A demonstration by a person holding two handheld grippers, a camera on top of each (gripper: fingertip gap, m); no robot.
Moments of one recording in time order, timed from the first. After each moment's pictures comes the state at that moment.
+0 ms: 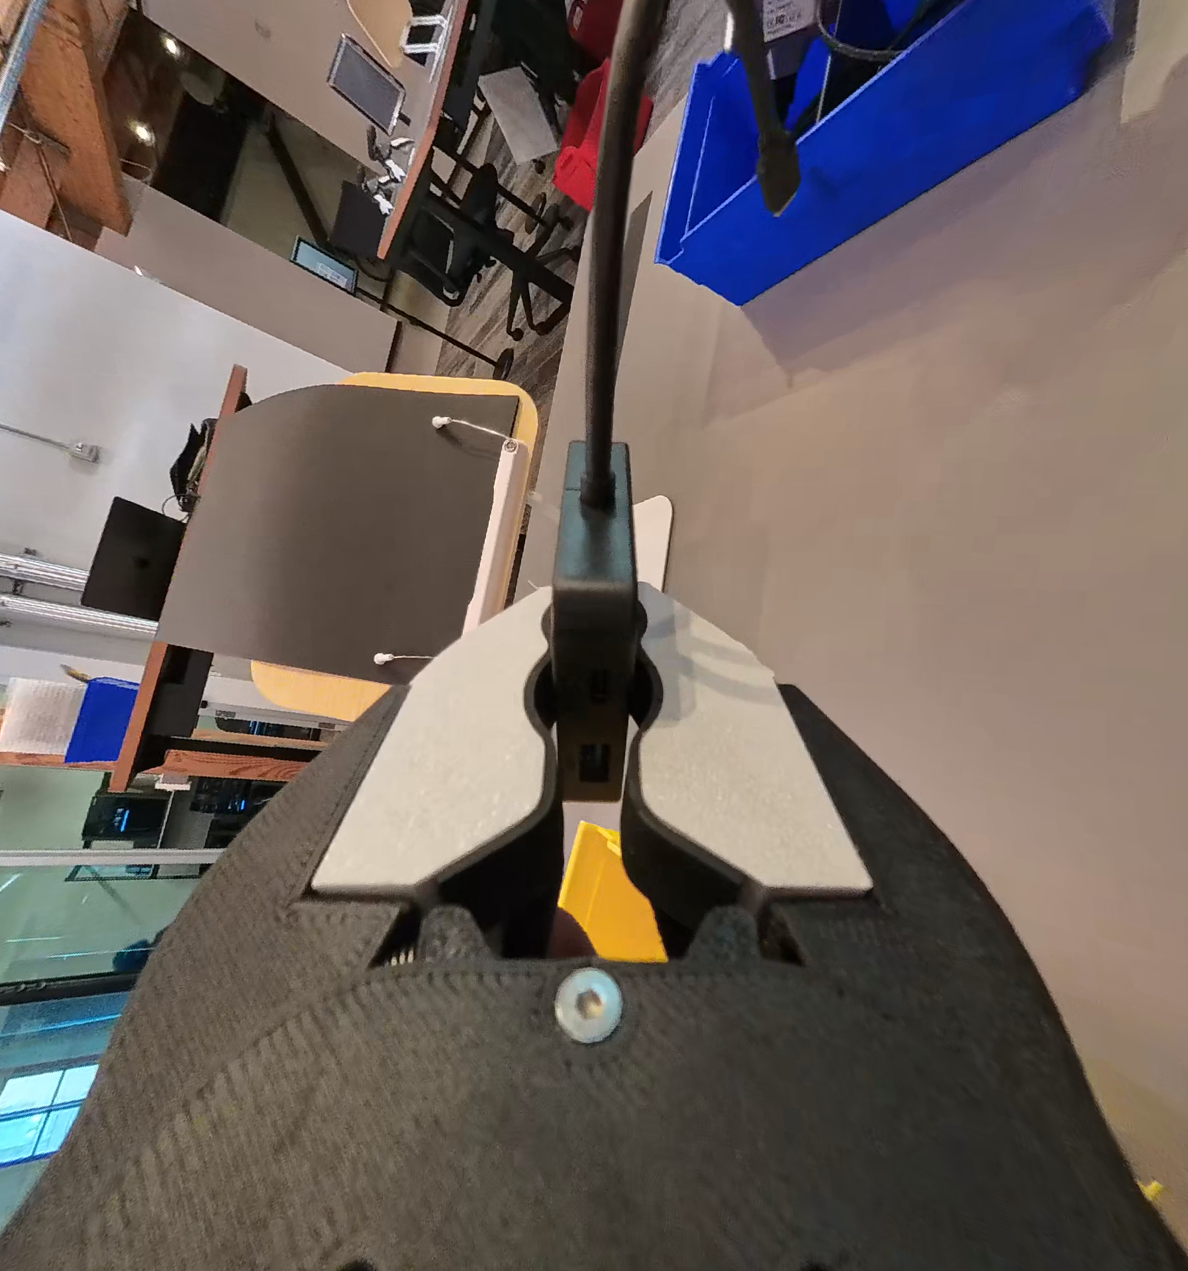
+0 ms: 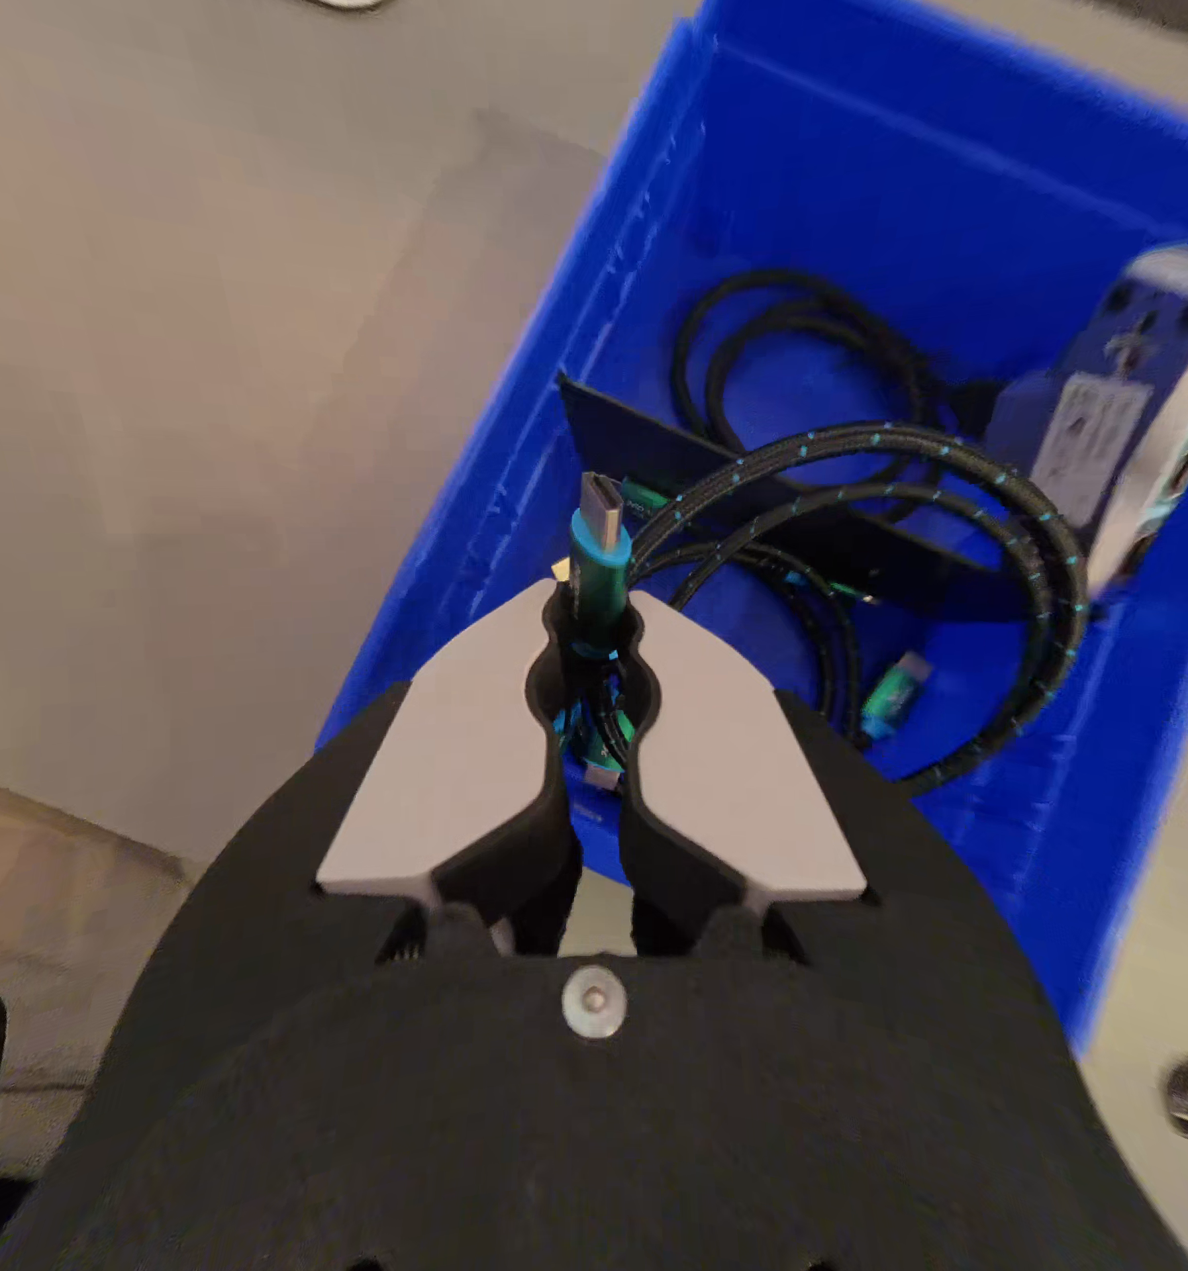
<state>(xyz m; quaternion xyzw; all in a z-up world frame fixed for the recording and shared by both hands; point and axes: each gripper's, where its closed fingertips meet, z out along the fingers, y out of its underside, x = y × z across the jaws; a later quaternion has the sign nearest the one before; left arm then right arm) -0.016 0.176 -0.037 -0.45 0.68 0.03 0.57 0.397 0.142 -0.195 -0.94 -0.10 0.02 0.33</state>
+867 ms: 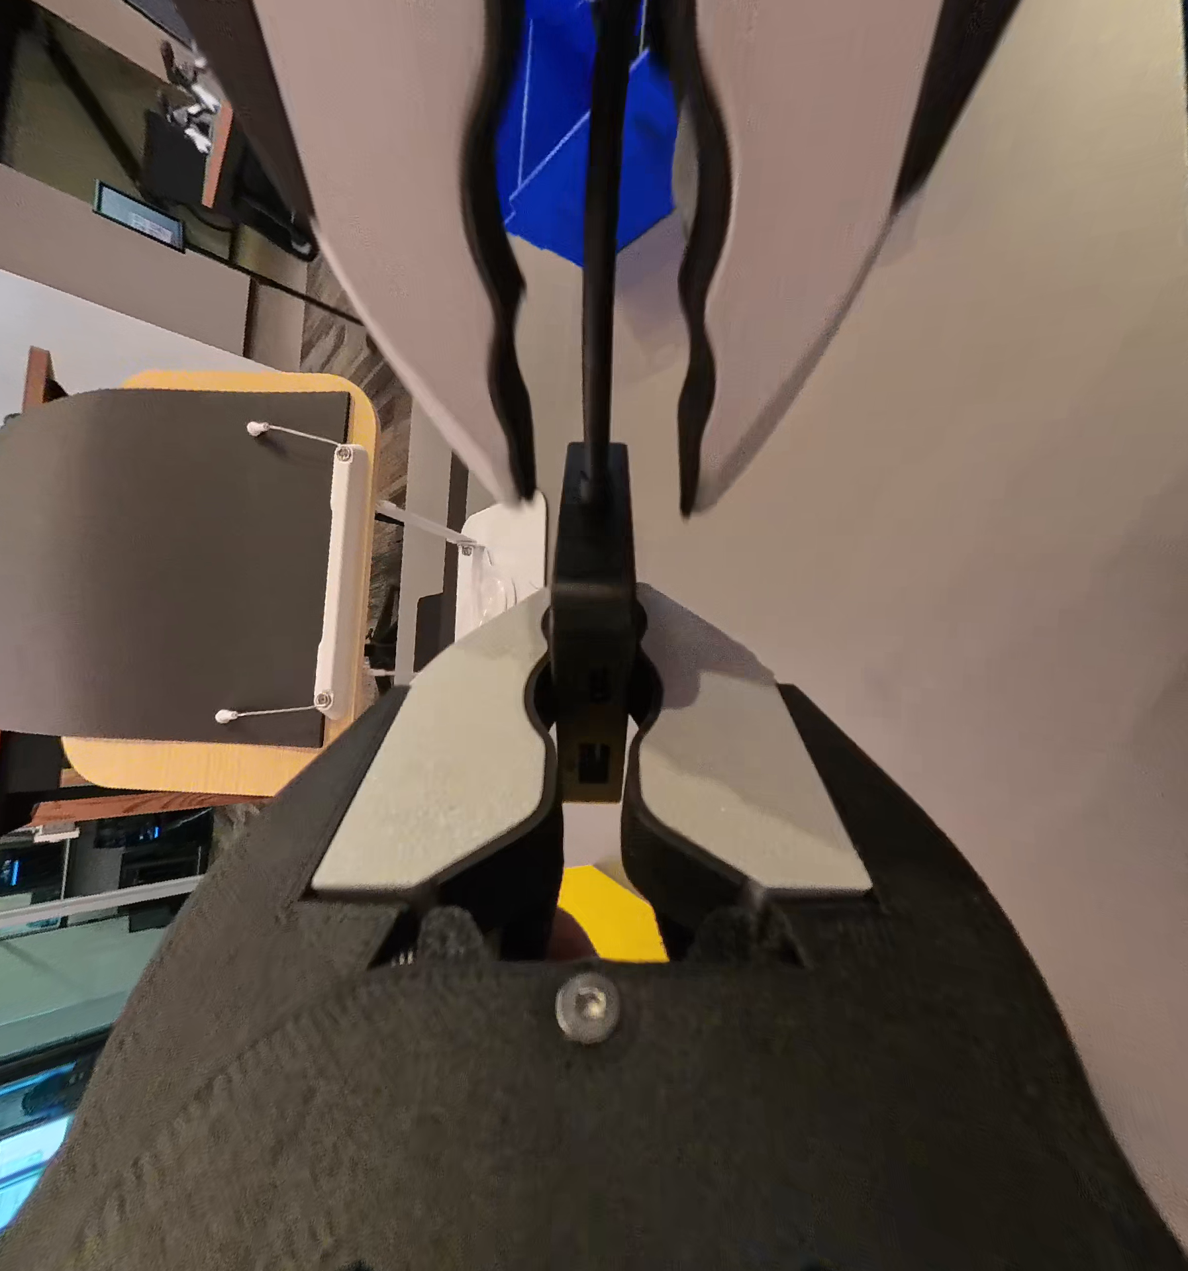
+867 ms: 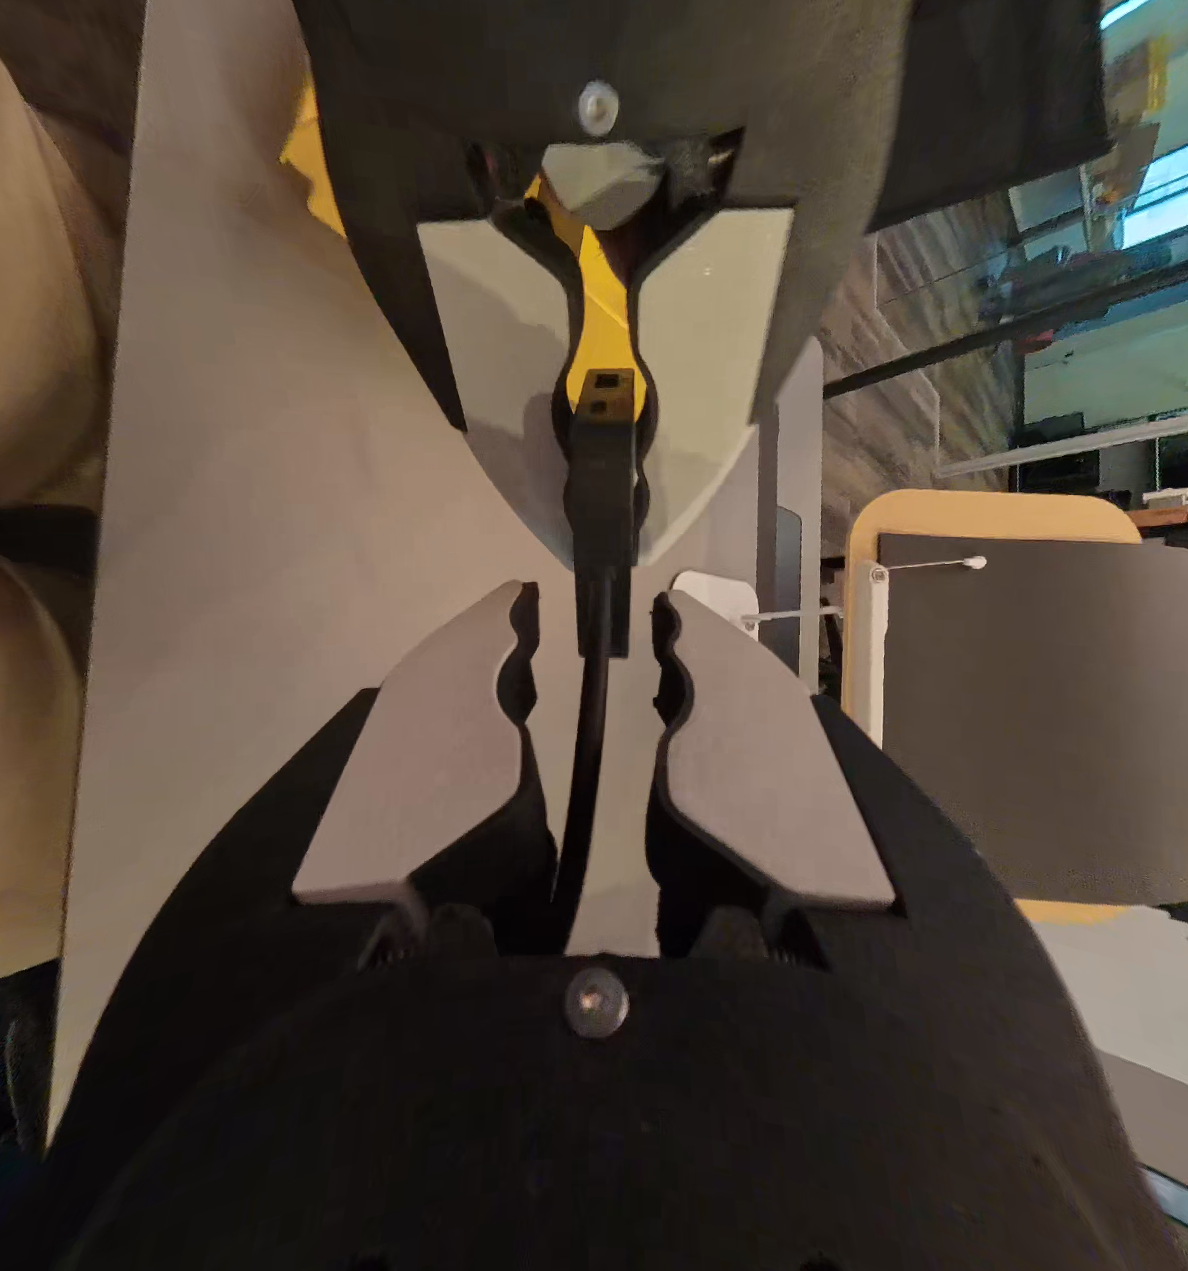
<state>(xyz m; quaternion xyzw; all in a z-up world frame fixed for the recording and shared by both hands) 0.027 0.160 -0.101 -0.47 0.73 0.02 0.49 0.033 0.139 -0.086 -0.59 -0.67 -0.09 0.45</state>
